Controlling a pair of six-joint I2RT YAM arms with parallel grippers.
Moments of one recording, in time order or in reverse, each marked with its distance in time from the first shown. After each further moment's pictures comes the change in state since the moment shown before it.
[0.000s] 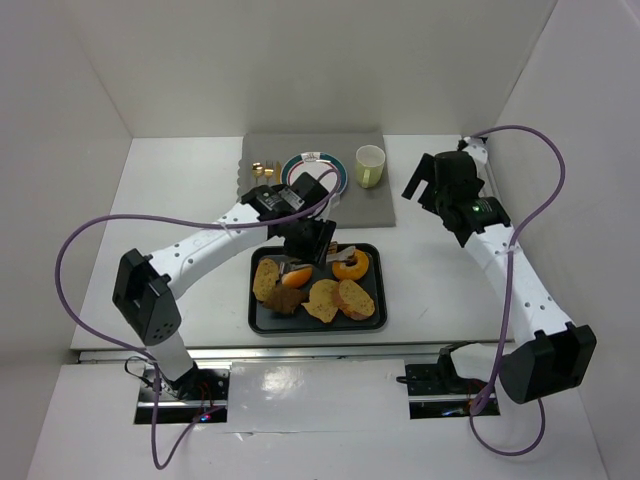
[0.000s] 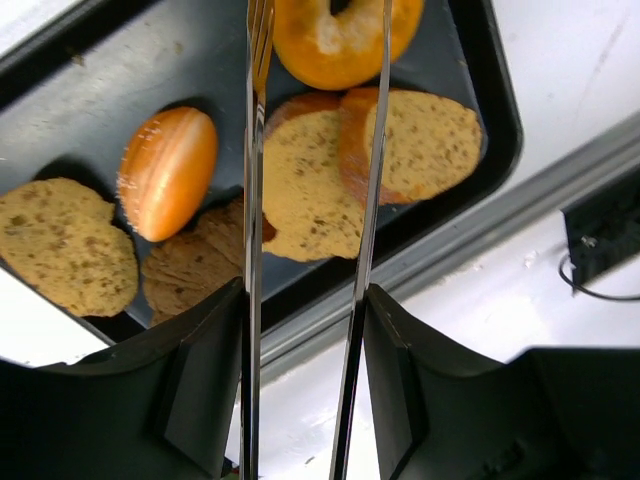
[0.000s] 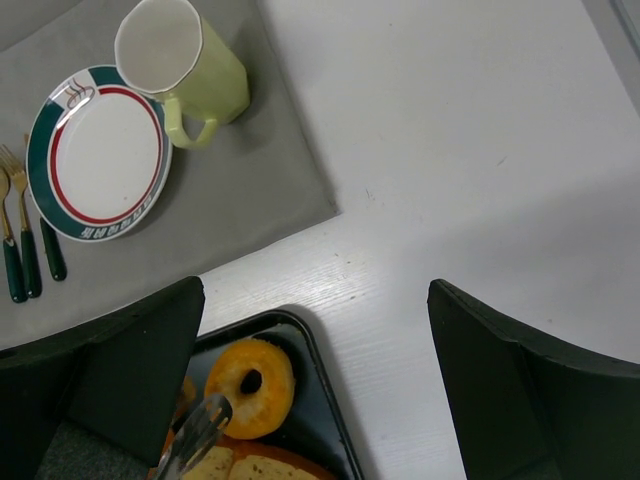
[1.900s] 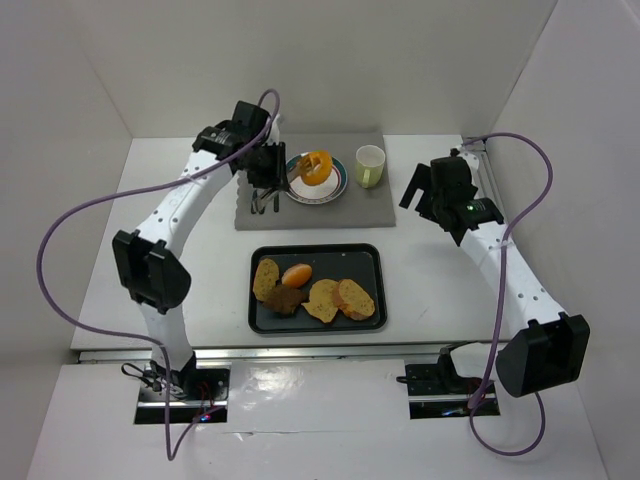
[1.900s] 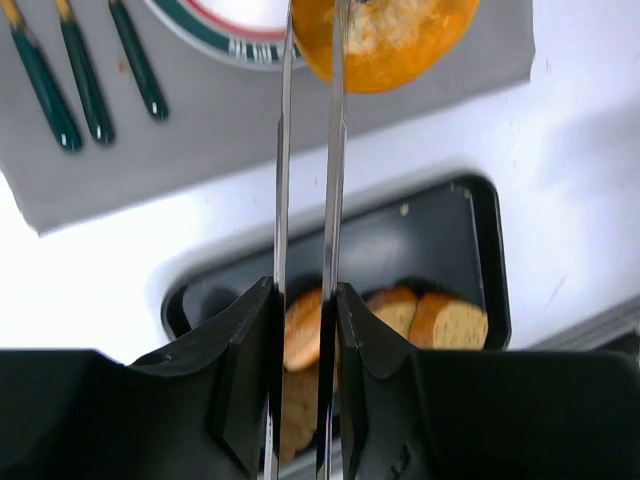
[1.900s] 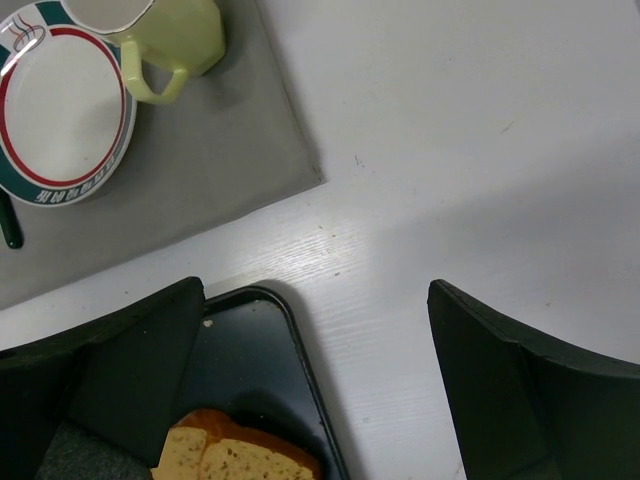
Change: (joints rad) left arm 0.381 0.160 0.382 -0.031 0.037 0.073; right arm -0.018 0.032 -0.053 0.001 -0.058 -0.026
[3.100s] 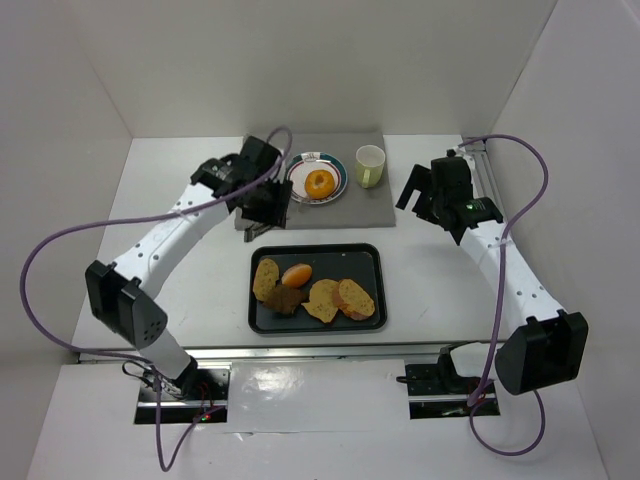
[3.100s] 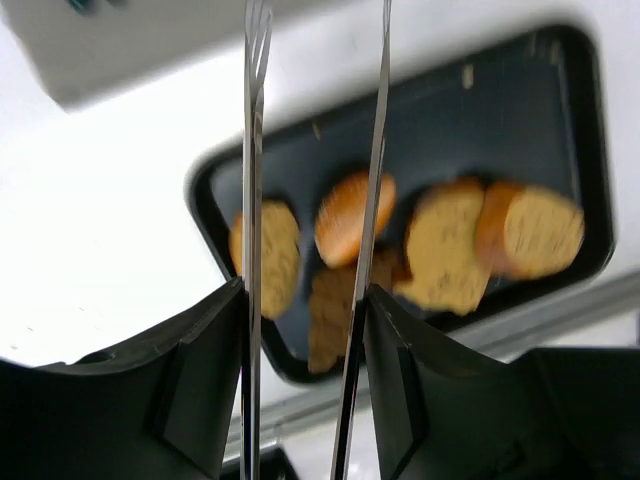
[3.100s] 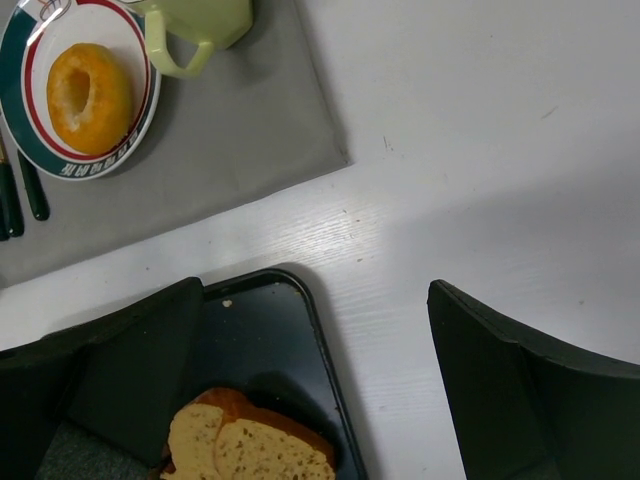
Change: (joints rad) left arm -0.119 -0.197 -0.220 -0.024 -0.192 0.052; right arm -0.010 0.011 -0.003 0.006 -0.089 0.008
